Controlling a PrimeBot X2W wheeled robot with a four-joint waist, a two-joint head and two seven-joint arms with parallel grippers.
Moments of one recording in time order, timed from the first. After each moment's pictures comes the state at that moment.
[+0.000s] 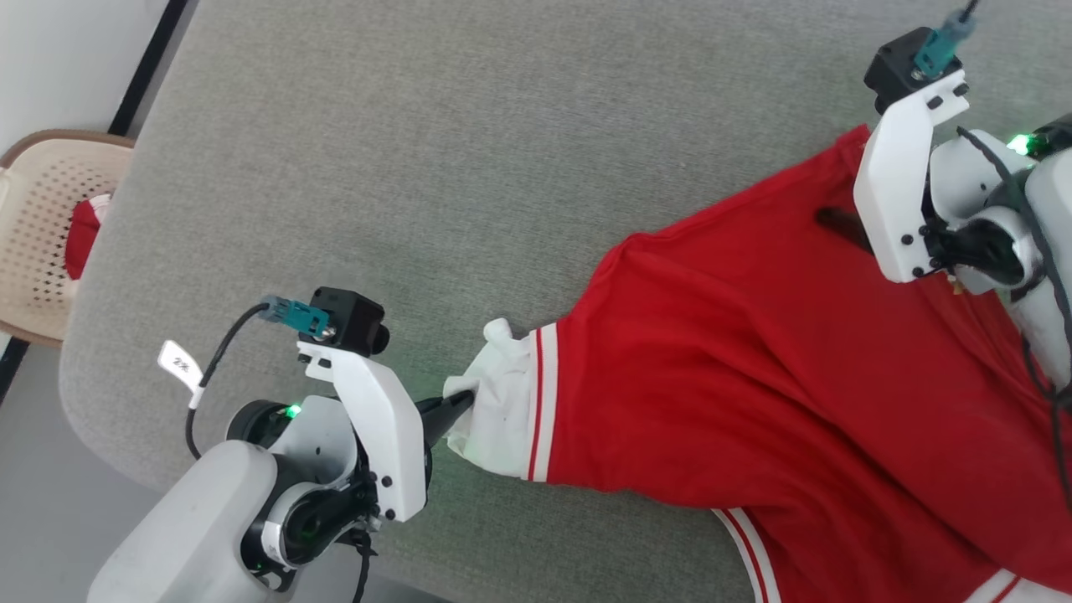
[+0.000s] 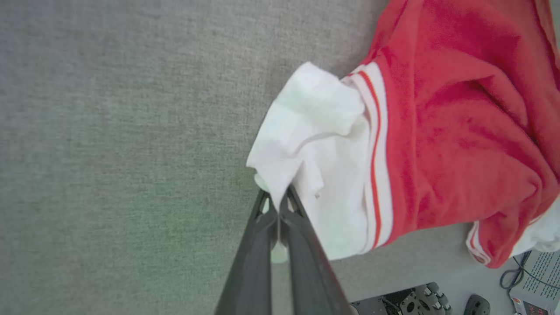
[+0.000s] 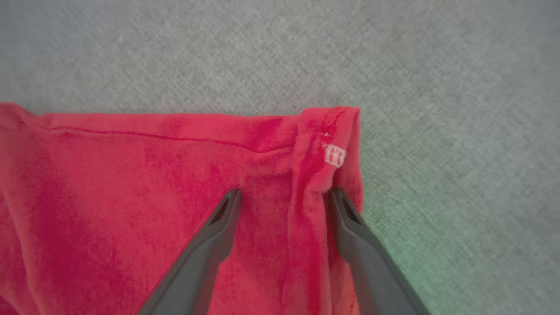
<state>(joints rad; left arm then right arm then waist) -0.43 0.49 -0.62 0.02 -0.99 0.10 0.61 -0.94 -0.49 0.58 0.47 0.68 0.13 0.91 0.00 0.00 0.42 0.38</state>
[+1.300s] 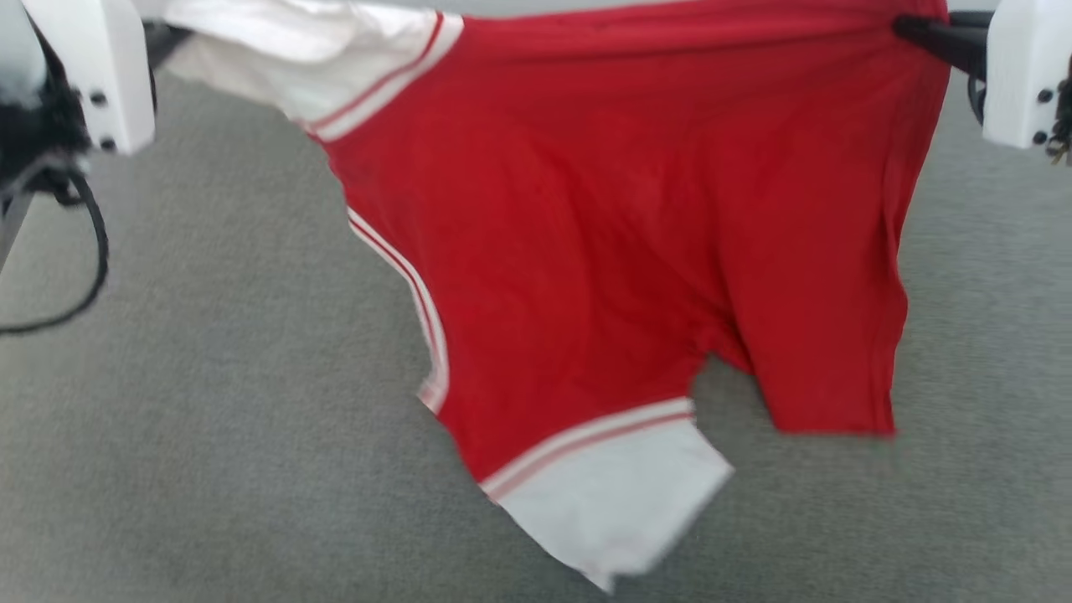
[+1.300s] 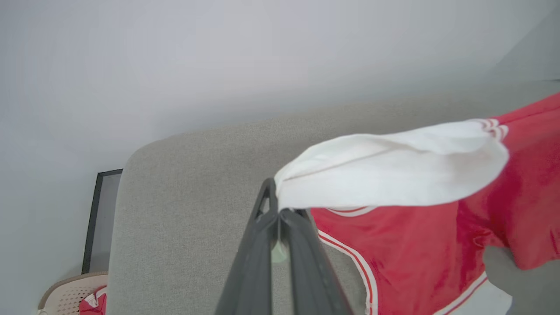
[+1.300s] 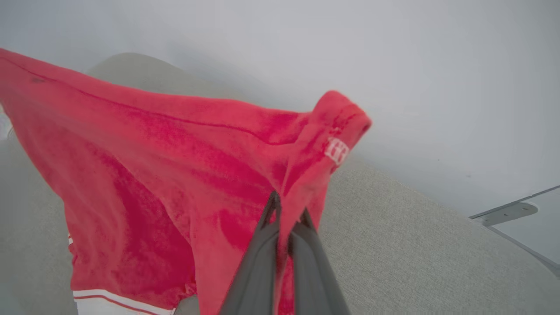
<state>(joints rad) -1.08 0.70 -0.51 0.23 -0.91 0.07 0.89 -1.10 -0.60 0.49 0.34 0.89 0.13 0.85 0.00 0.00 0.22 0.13</state>
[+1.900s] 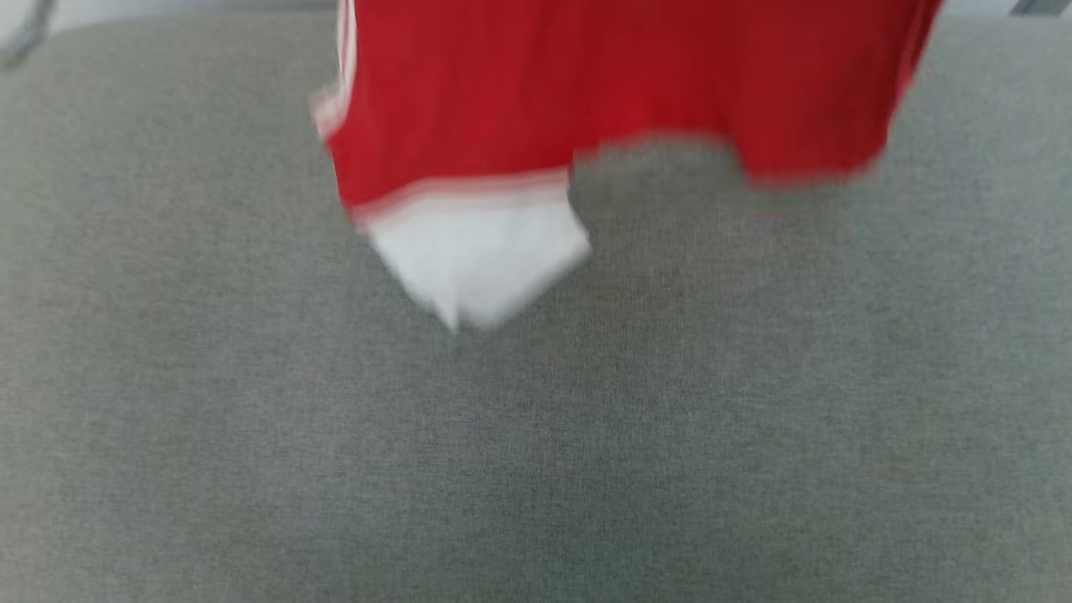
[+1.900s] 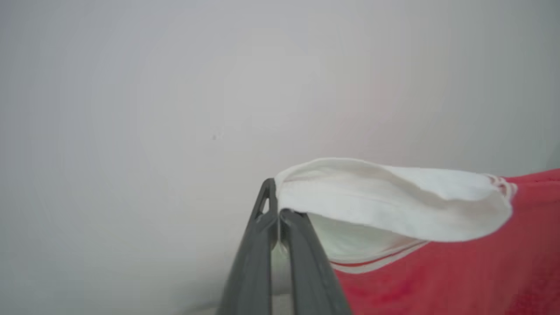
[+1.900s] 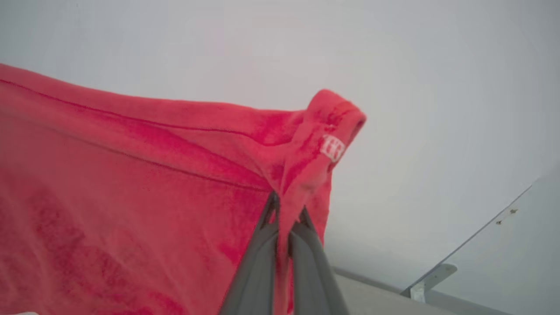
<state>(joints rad) -1.48 0.52 -0.52 0.62 -0.72 0.00 0.50 -1.32 -0.41 0.30 0.59 0.58 0.13 0.61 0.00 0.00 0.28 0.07</state>
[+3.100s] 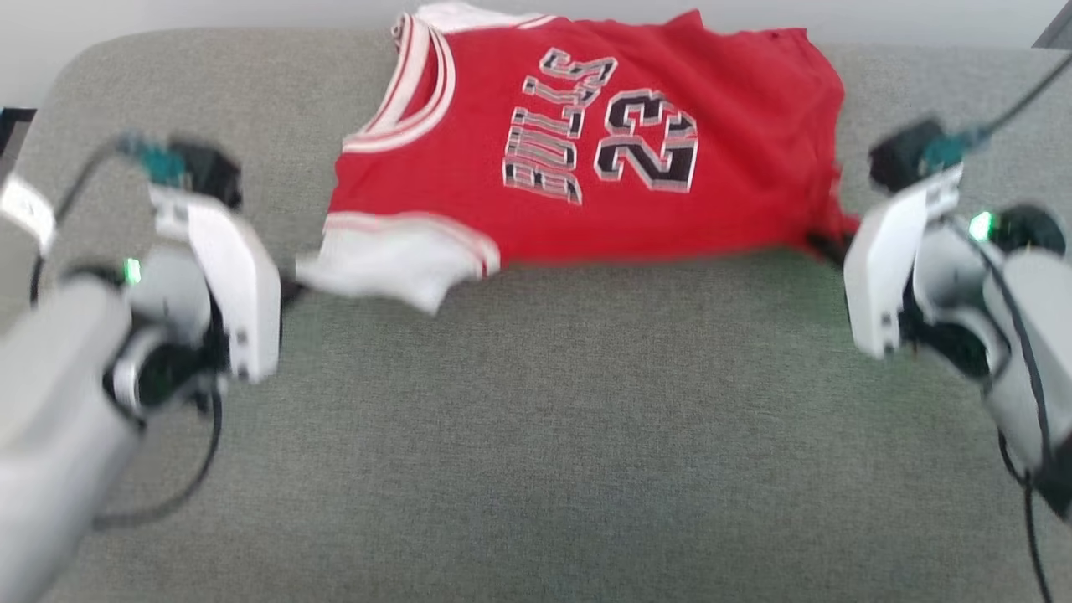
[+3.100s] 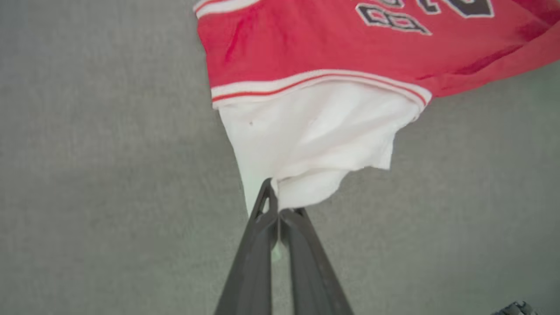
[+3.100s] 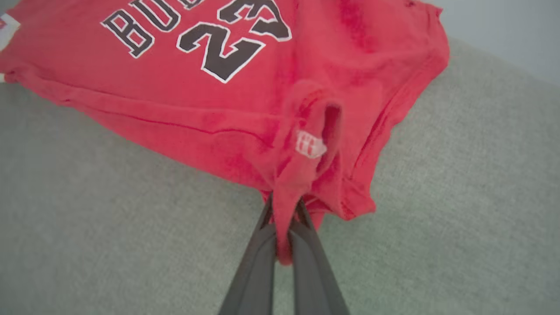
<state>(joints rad) -0.88 0.67 -0.81 0.45 -1.08 -0.05 0.56 -0.86 -0.48 0.65 0.61 0.75 0.13 0.45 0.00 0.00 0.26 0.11</state>
